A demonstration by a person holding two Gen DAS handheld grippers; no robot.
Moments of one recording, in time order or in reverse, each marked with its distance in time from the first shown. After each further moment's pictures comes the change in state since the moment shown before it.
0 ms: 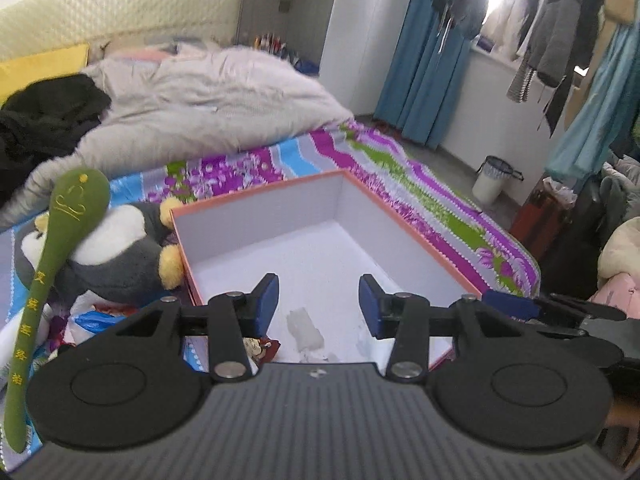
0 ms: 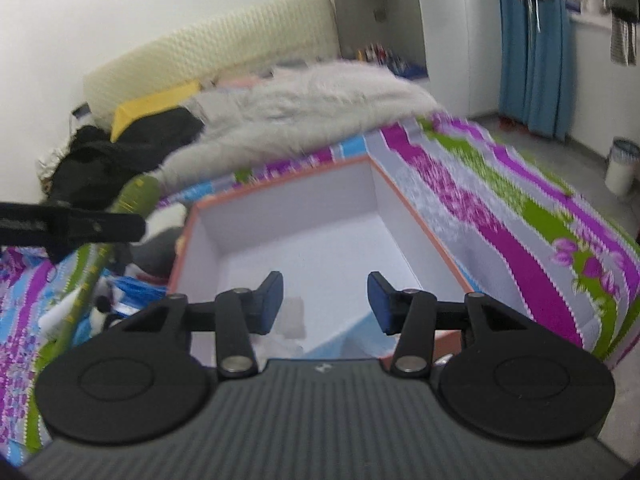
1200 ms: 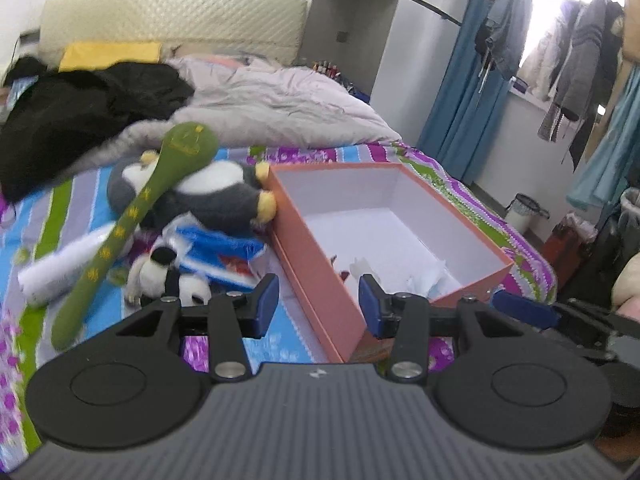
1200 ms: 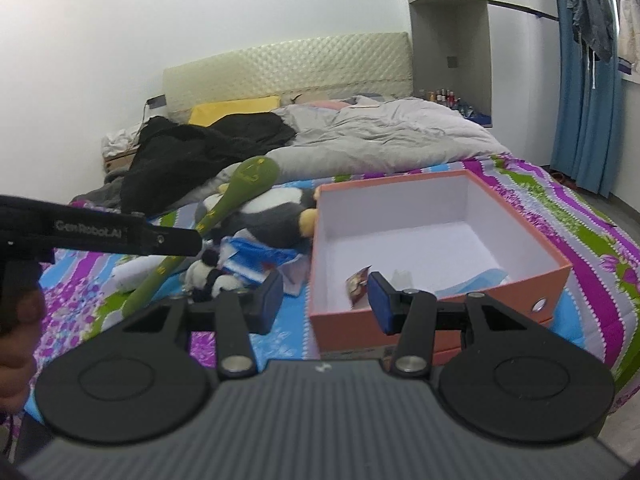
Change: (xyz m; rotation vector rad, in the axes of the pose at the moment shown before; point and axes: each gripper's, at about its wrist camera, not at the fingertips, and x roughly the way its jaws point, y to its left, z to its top) left arm -0.137 0.053 -0.139 -0.097 -0.132 0.102; right arm -0.074 0.116 -0.090 -0.146 -0.098 0.127
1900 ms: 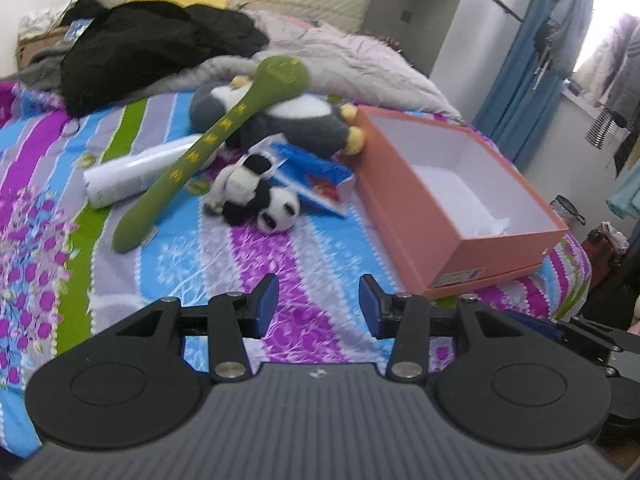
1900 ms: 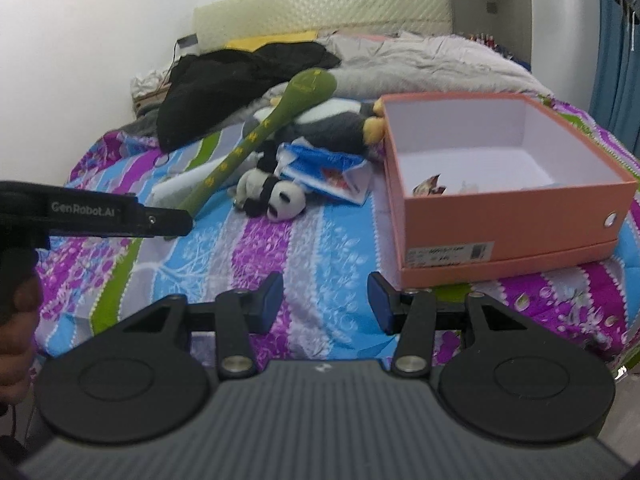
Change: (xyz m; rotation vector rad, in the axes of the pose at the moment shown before) left arm -0.030 0.077 -0.081 -0.146 0.081 0.105; right arm 0.018 0.054 -0.059 -0.021 0.186 0.091
